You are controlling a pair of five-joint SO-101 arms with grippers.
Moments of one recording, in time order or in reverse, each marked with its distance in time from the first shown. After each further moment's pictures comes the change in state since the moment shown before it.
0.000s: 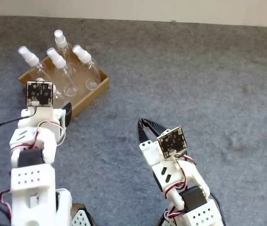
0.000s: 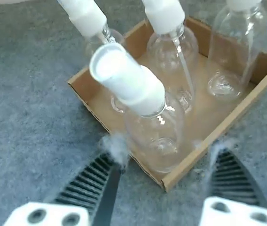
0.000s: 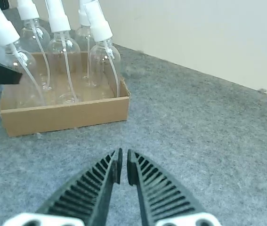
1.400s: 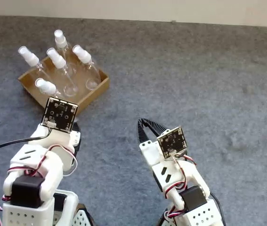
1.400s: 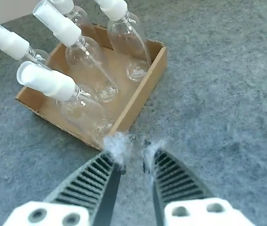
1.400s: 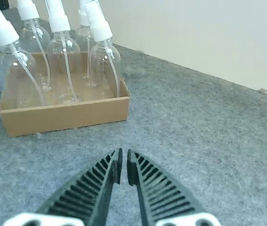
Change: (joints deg) left arm 17.6 -20.2 -15.1 40.4 0.0; right arm 0.0 0.0 0.0 0.0 0.0
